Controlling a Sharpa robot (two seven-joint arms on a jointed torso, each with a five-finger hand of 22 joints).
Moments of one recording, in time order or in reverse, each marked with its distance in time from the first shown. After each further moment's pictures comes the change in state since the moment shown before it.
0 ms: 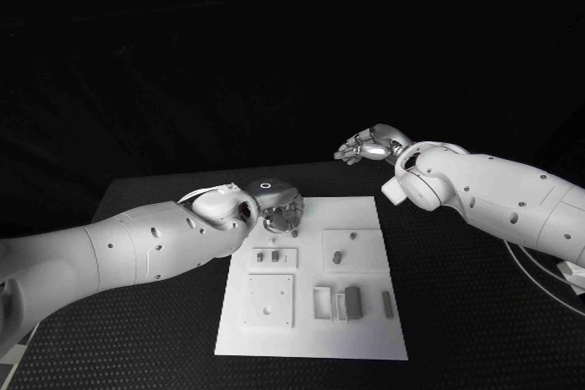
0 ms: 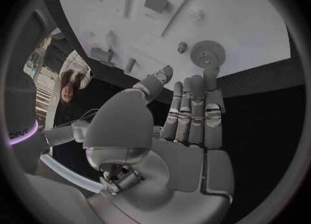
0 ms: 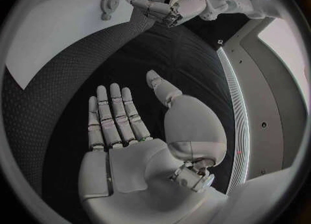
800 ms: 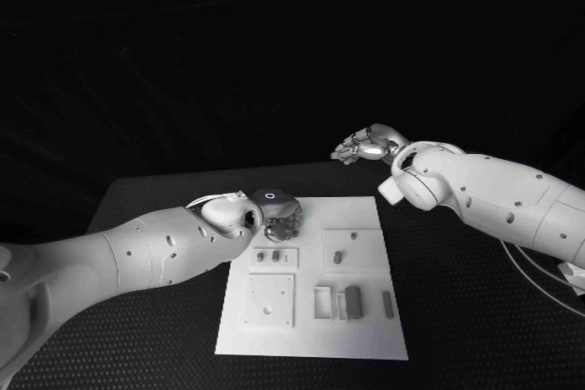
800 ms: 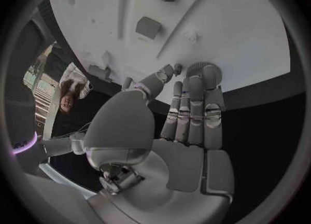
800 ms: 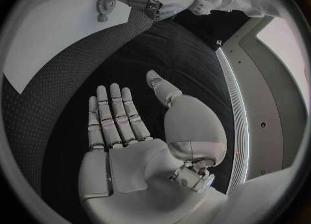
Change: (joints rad) left arm -0.042 0.051 0.000 -0.090 -0.072 0.057 0.002; left_hand 0.012 0.012 -0.018 0.007 0.000 0.016 0.002 -0.009 -0.030 0.017 -0.017 -0.045 -0.011 0.077 -0.019 0.081 0.071 0.000 0.087 -0.024 0.069 0.085; right arm 0.000 0.012 0.000 -0.001 0.000 0.001 0.001; right_hand 0.000 0.000 0.000 0.000 0.000 0.000 0.000 0.000 0.000 0.000 0.000 0.000 -0.001 0.000 0.000 0.000 -0.001 0.000 0.000 0.000 0.000 0.001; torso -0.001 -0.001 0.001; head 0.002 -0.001
